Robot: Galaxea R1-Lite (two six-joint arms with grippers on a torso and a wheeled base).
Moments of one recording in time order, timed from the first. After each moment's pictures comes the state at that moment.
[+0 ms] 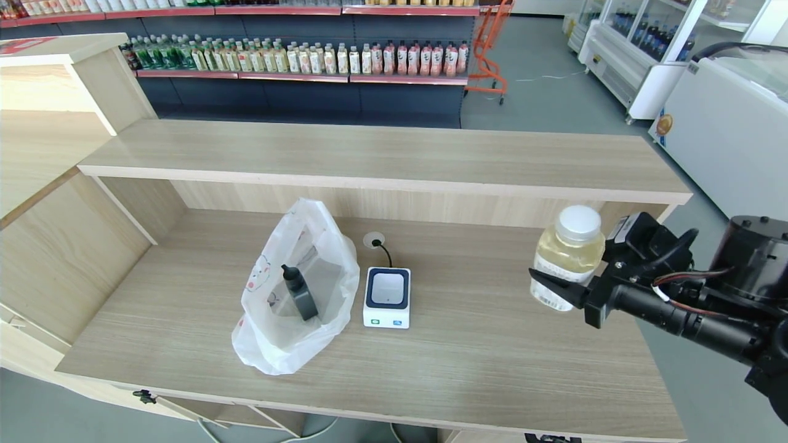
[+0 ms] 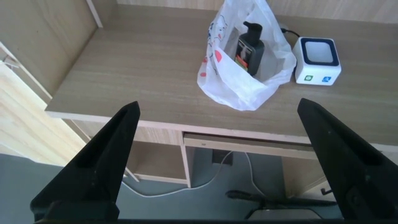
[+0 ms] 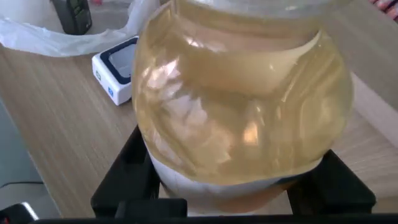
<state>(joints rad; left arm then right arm) 0.00 0.00 0.00 0.00 -0.01 -0.01 0.26 1.64 -0.45 -1.15 0.41 -0.59</state>
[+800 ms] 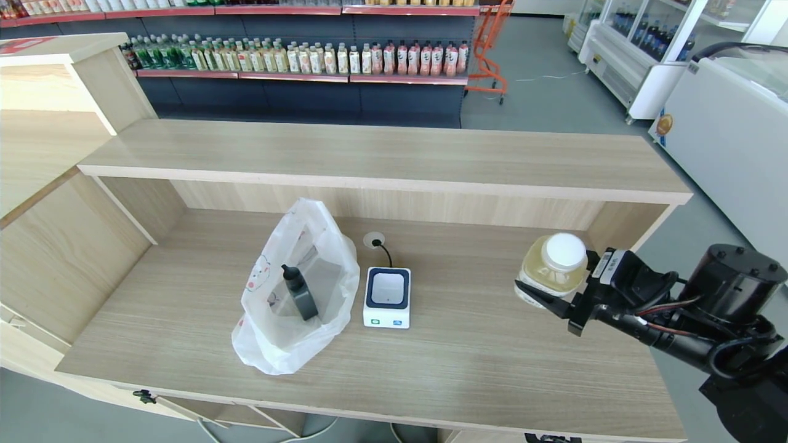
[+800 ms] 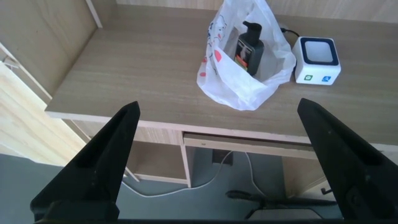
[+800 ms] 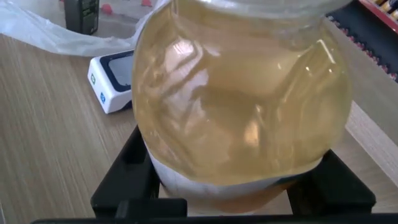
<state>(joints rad) 0.00 0.00 0.00 0.00 -0.01 -0.01 0.23 1.85 -0.36 -1.55 0.56 -0.69</state>
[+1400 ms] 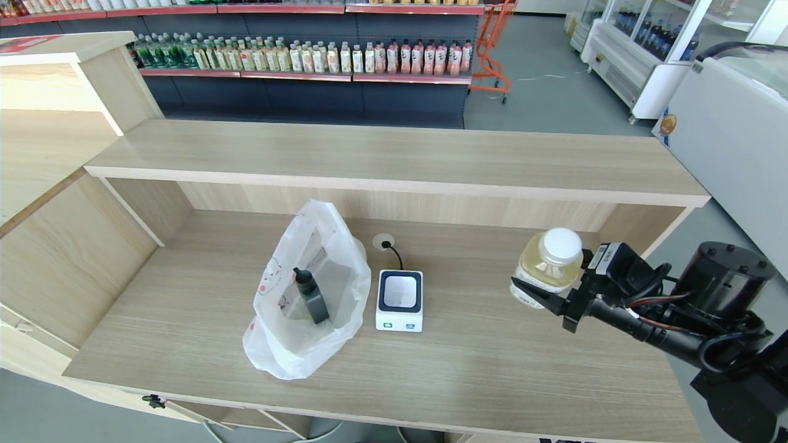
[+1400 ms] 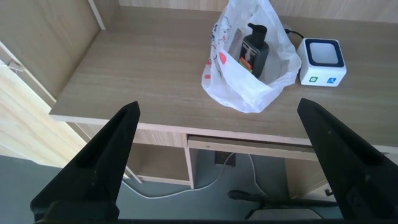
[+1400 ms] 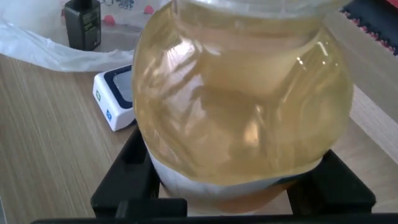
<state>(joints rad) 0.00 0.00 0.00 0.00 -0.01 -0.01 0.24 1.87 -0.39 -1.55 0.56 -0.62</state>
